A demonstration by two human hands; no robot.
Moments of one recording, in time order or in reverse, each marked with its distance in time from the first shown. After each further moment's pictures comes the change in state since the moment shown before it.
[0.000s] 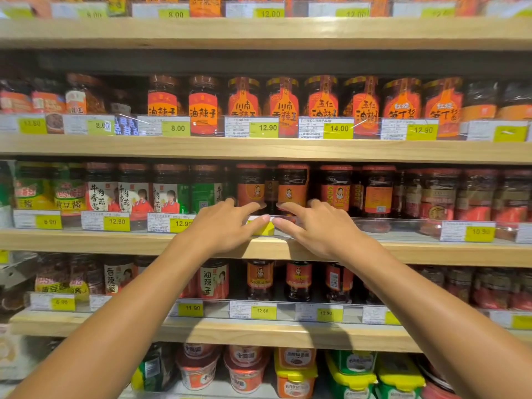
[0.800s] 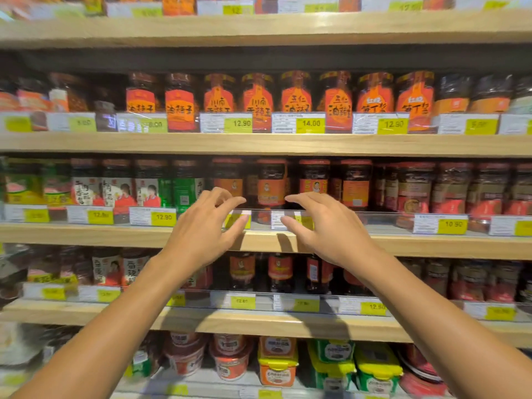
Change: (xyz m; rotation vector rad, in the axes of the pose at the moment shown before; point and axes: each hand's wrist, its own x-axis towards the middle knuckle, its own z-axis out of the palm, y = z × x) left_hand -0.030 0.025 0.016 -0.119 0.430 0.065; right_hand -0.050 0.040 -0.012 0.184 0.253 -0.071
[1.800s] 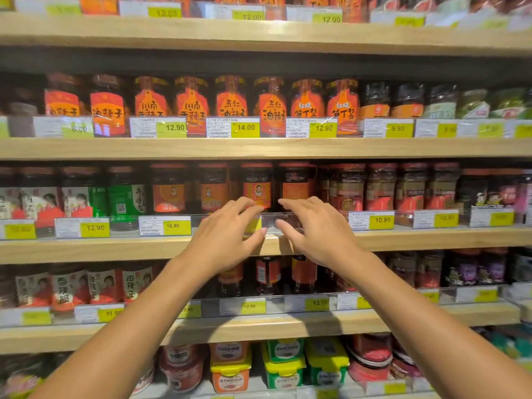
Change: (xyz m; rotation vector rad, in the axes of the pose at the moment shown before) left_hand 0.037 0.117 0.039 -0.085 -0.104 0.166; right_hand -0.034 0.078 -0.025 -0.131 0.015 0.069
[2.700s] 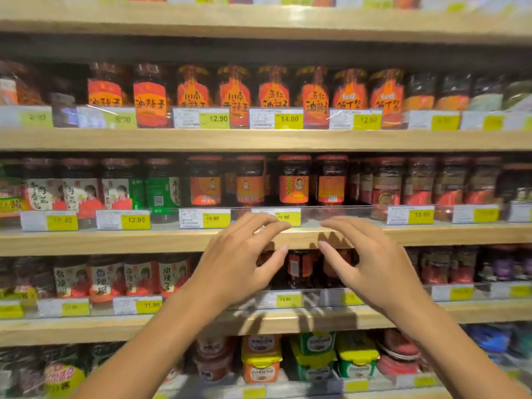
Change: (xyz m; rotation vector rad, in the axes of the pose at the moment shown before) left_hand -0.070 -0.025 -0.025 -0.184 0.164 0.147; right_hand -0.064 -0.046 0.000 0.130 0.247 0.047
